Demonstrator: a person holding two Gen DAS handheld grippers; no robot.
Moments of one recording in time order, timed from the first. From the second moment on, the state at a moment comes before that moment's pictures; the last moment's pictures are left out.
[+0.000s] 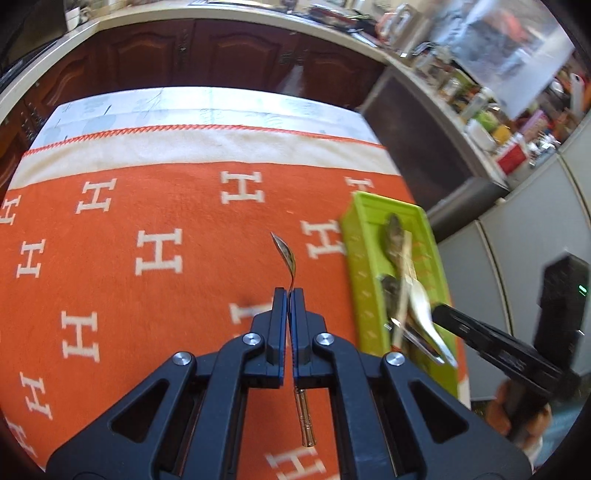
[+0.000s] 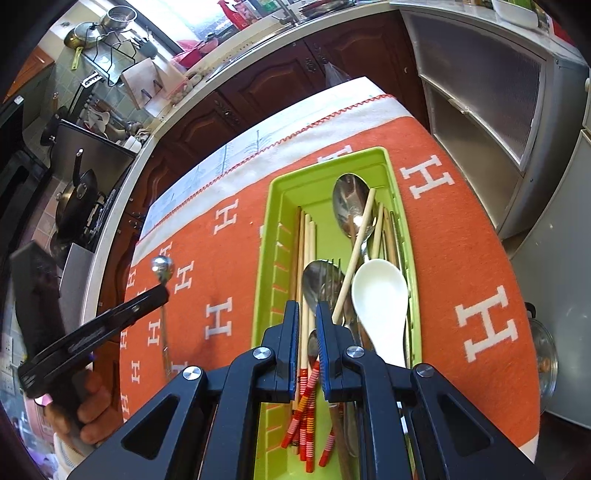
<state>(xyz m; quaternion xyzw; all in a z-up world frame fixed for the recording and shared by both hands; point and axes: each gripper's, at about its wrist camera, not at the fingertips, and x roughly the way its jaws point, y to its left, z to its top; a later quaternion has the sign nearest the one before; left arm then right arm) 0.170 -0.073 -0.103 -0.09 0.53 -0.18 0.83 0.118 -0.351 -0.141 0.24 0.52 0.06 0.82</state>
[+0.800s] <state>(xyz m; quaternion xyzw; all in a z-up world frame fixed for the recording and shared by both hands) 0.145 -0.187 -0.087 -0.02 0.55 -0.21 0.81 0.077 -0.379 -0.109 0.23 0.51 0.04 0.83</state>
